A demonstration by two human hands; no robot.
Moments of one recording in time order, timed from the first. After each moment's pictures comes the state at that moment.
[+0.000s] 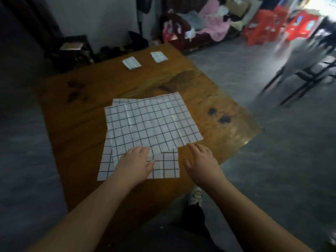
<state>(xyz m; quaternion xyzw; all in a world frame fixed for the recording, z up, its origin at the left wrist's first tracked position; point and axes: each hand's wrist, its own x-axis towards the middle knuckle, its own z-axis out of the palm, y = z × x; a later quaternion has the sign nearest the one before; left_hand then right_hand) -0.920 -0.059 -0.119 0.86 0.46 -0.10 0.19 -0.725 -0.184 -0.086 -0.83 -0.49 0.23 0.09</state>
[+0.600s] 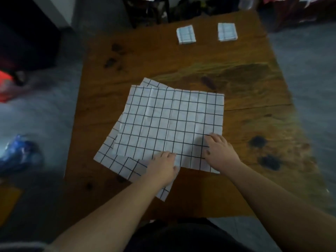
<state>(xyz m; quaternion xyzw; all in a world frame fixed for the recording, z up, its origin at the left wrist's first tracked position) -0.752 -0.028 -0.200 0.71 0.60 -0.18 0.31 -0.525 0.008 -0.212 -0.64 -0.70 0.31 -0.09</state>
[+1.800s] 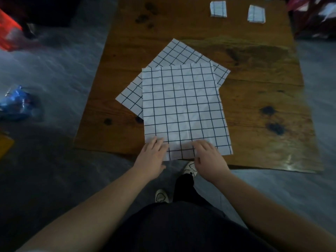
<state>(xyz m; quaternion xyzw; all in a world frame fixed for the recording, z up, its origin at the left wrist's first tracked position) -0.843 -0.229 -0.237 0.75 0.61 -0.10 0.24 -0.606 -0.200 -0.228 -0.56 -0.79 0.25 -0.04</state>
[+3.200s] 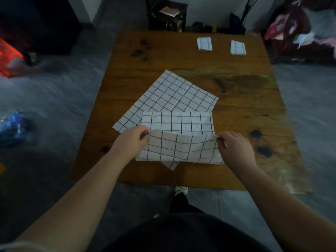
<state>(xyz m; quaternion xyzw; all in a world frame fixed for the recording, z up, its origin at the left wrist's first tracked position) -0.895 -0.117 -0.117 0.68 0.67 0.13 0.28 -0.551 -0.098 -0.137 -0.64 -0.76 0.10 0.11</state>
